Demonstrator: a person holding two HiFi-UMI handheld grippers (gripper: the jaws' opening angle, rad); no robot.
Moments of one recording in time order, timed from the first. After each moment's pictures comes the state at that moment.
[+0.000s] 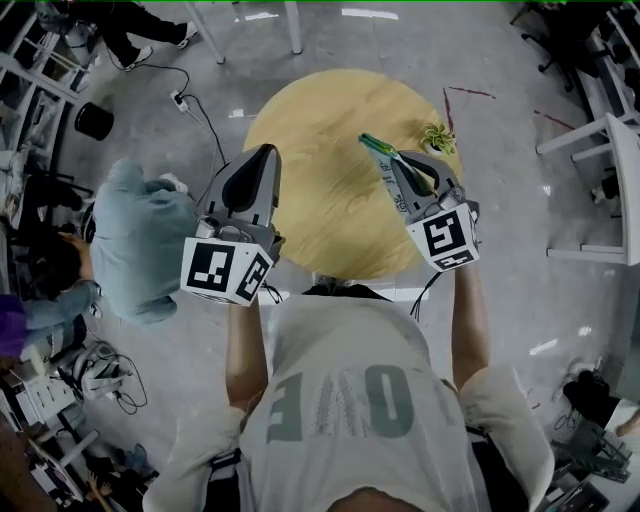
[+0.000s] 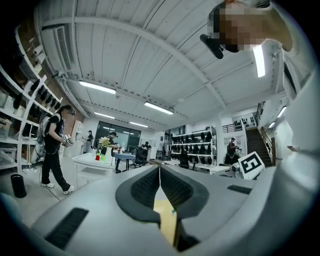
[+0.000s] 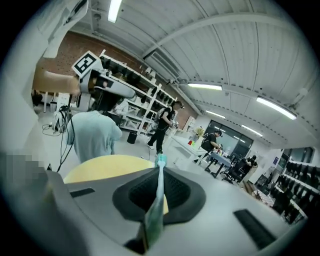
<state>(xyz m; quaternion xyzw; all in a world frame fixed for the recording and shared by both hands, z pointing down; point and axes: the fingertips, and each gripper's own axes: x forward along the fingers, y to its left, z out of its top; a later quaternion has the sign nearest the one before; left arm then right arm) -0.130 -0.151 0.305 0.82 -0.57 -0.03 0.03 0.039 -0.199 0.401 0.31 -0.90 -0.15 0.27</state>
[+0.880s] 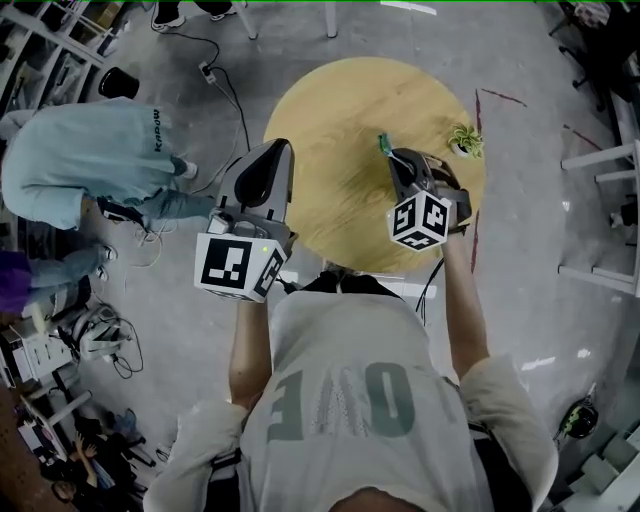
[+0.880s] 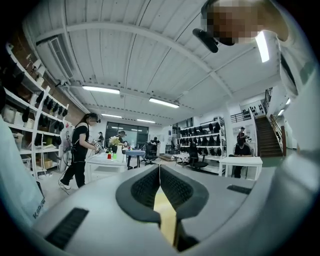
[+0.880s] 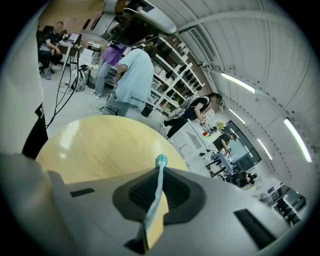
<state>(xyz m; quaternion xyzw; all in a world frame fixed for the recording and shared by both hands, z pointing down) -0.138 -0.139 0.314 0.78 -0.62 0.01 0.03 0.005 -0.217 0.508 0.23 -0.83 -0.26 0.43</state>
